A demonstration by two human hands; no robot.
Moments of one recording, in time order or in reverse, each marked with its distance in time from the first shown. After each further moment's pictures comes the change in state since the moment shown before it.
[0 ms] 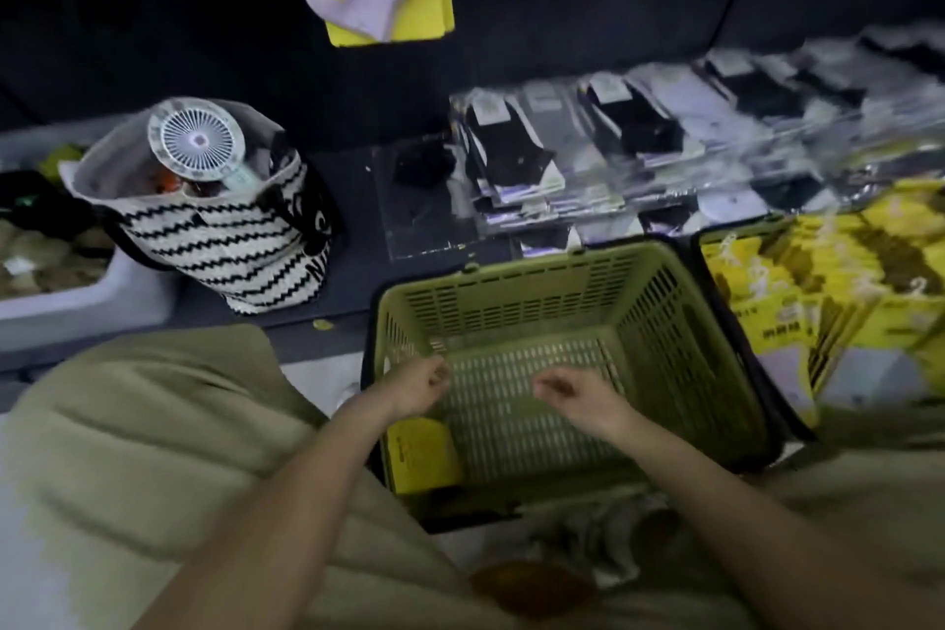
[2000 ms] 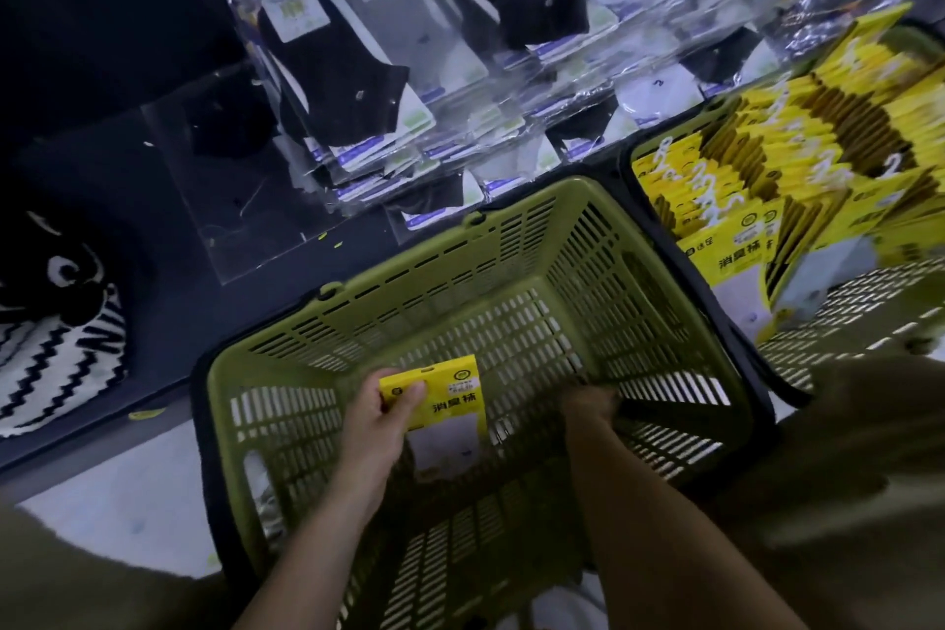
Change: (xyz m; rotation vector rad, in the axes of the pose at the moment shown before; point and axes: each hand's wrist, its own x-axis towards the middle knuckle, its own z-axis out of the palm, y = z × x) left_hand 0.073 0.030 0.068 -0.783 0.238 -0.102; right_hand 0.095 0.154 0.030 0.519 0.512 0.891
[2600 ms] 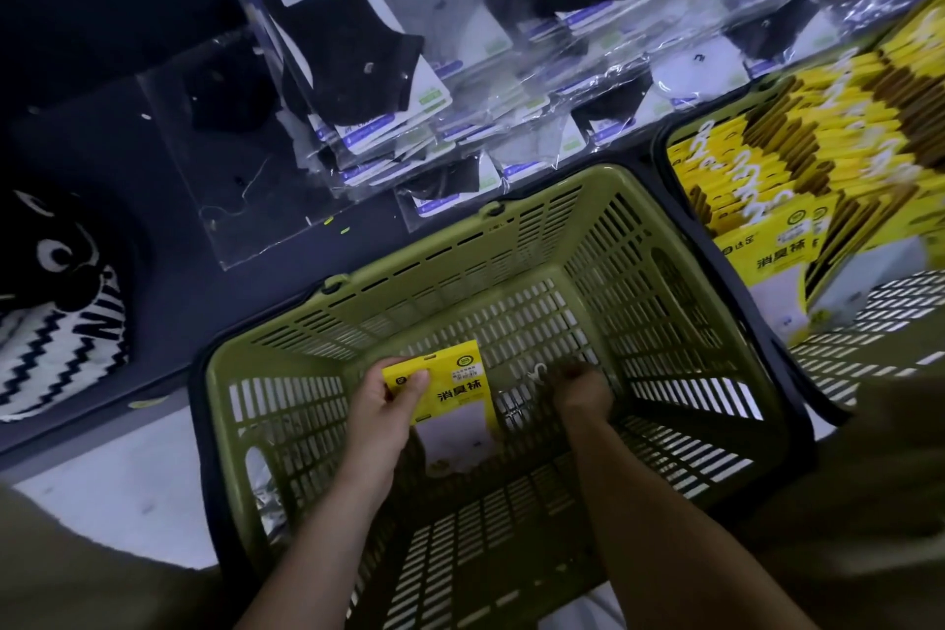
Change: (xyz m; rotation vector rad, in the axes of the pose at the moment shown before) left_hand 0.015 -0.006 0.005 -0.160 0.020 -0.068; right_hand 0.012 -0.002 0.022 0.031 0.116 -0.094
